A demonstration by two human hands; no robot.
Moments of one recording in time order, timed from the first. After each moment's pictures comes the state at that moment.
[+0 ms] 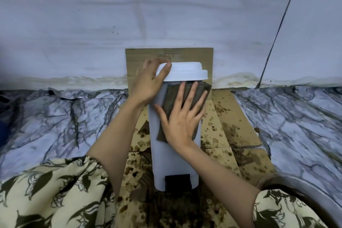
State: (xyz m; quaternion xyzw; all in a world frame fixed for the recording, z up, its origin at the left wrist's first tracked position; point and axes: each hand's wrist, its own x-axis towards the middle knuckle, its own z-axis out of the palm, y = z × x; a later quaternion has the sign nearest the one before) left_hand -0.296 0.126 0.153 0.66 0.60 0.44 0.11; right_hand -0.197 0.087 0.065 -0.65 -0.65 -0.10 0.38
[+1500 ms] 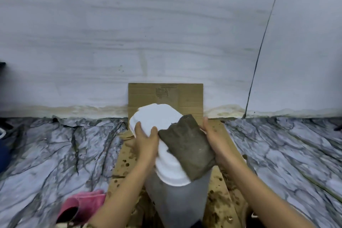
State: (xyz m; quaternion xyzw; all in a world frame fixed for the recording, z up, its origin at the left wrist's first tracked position) left_hand -0.260 0.026 0.134 0.32 0.70 0.56 0.31; right_hand -0.087 0.042 0.157 -0.61 -0.48 0.47 0.43
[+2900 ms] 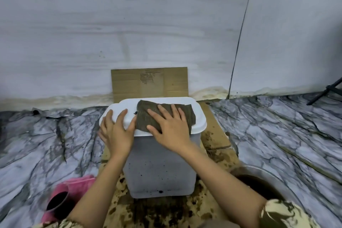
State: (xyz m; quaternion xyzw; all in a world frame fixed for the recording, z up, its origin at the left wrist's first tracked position) left_hand -0.276 0.000 0.115 0.48 0.74 0.47 0.08; right_hand -0.129 0.018 0.130 -0.54 -0.82 0.00 0.20
